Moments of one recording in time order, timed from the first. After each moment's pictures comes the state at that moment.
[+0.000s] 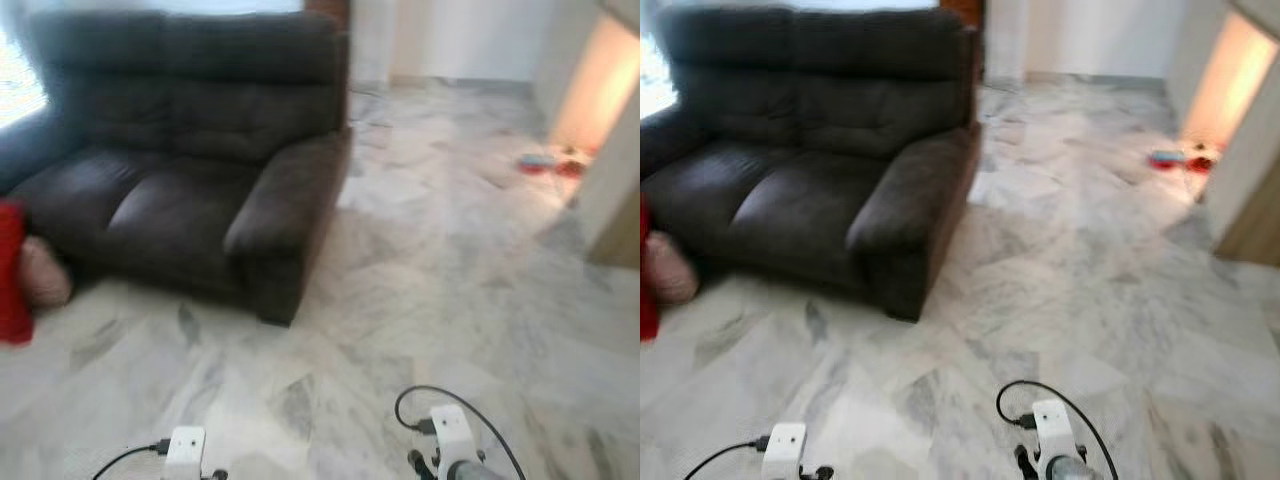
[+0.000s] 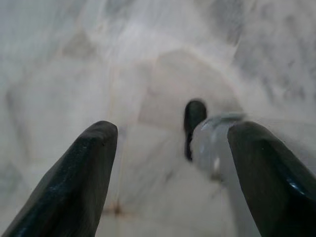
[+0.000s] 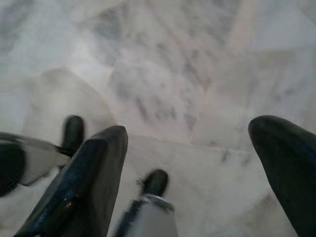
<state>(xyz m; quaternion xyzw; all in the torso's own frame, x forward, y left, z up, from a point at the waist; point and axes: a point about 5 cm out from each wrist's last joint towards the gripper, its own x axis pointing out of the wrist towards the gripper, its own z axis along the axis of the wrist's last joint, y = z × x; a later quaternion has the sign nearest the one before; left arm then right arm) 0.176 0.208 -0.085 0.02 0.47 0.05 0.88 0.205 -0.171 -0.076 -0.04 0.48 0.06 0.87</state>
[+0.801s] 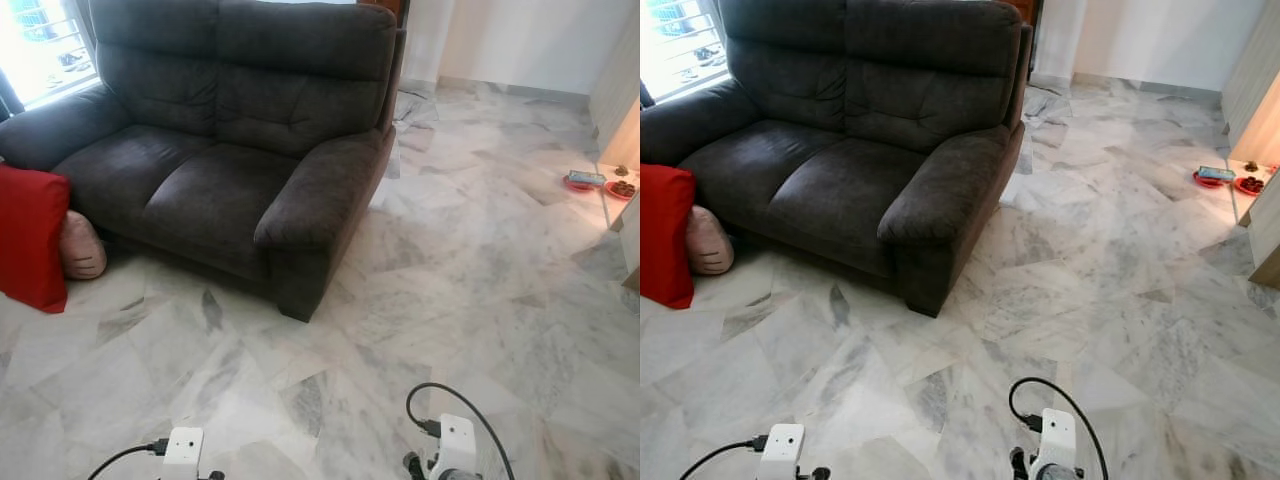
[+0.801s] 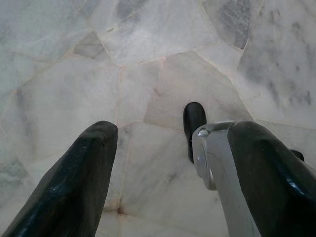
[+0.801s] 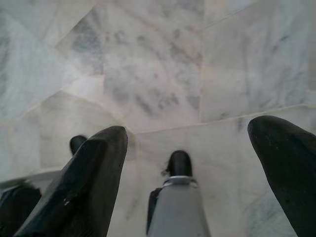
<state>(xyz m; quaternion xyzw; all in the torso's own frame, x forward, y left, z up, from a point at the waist) 0.182 0.205 -0.082 0.03 0.46 0.04 0.89 0.187 -0.178 -0.085 0.07 0.51 -0.11 0.85</state>
